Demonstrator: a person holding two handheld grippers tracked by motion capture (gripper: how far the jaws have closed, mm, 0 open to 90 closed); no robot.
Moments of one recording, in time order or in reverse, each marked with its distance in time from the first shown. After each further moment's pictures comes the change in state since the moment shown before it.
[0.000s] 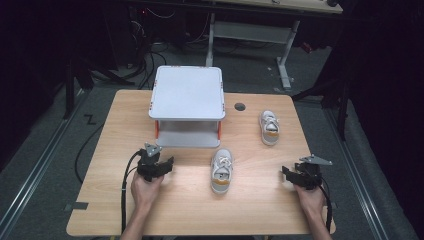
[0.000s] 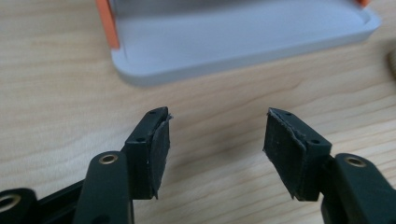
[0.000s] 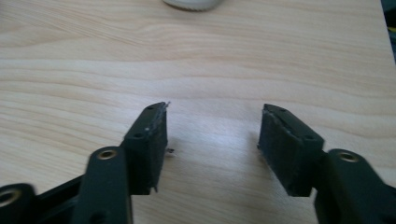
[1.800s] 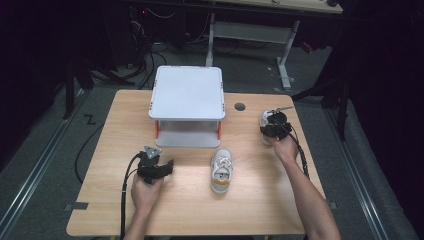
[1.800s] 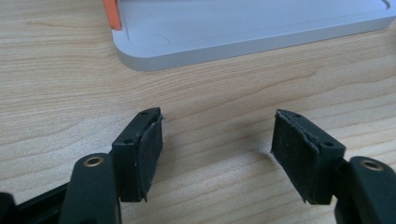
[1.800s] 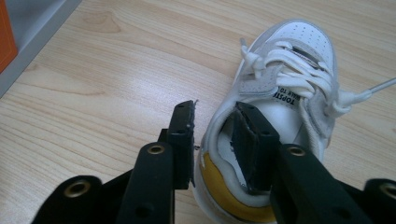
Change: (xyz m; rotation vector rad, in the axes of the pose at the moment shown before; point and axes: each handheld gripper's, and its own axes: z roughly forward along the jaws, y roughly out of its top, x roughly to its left) left arm 0.002 -0.006 0.006 -0.003 0.002 -0.021; right arm 0.035 0.154 0.086 0.142 0.016 -0.111
